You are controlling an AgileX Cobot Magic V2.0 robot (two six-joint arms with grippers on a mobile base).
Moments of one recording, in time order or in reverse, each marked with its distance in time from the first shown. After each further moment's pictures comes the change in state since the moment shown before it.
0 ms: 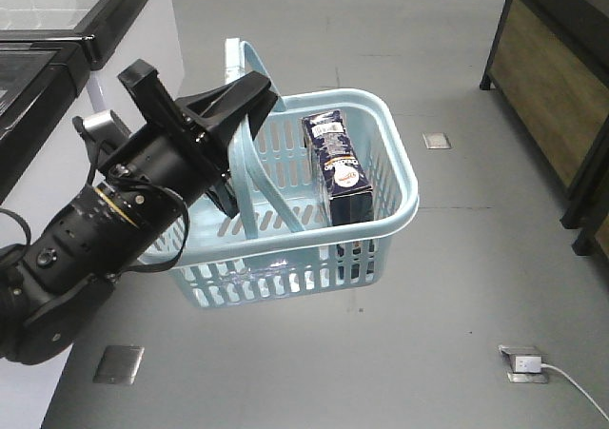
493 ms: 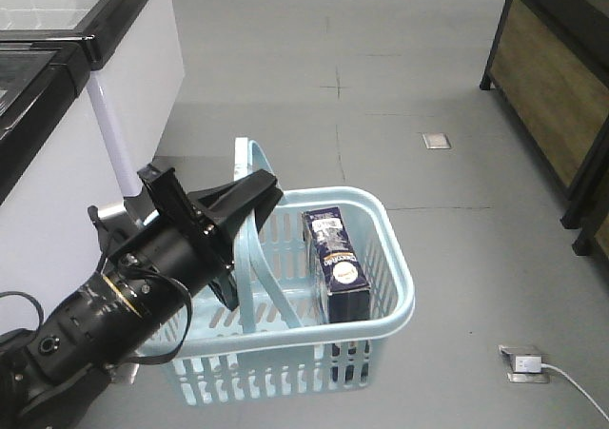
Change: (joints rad) left arm -0.113 0.000 0.210 -0.108 -0.032 0.004; right arm 0.000 0.000 0.000 0.000 0.000 0.000
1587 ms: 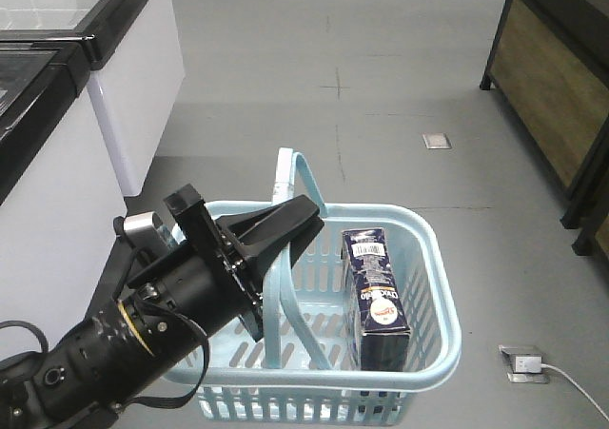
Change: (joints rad) left arm -0.125 -0.045 0.009 0.028 -0.001 0.035; right arm 0.000 0.000 0.000 0.000 0.000 0.000
